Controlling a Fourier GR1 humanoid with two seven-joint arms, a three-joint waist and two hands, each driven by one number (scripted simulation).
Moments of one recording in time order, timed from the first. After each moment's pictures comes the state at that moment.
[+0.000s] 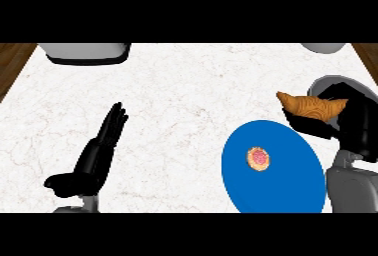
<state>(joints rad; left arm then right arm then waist) 0.00 0.09 -0.16 -1.61 0.03 0.04 -0.09 -0.26 -0.09 -0.20 -1.66 0.99 -0.17 0.35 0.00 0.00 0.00</state>
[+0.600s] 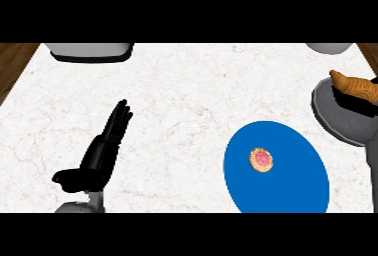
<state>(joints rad) -0.03 0.06 -0.16 -1.59 0.02 0.05 -0.09 -0.45 -0.32 -0.47 -1.11 0.86 -0.52 0.01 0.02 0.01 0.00</state>
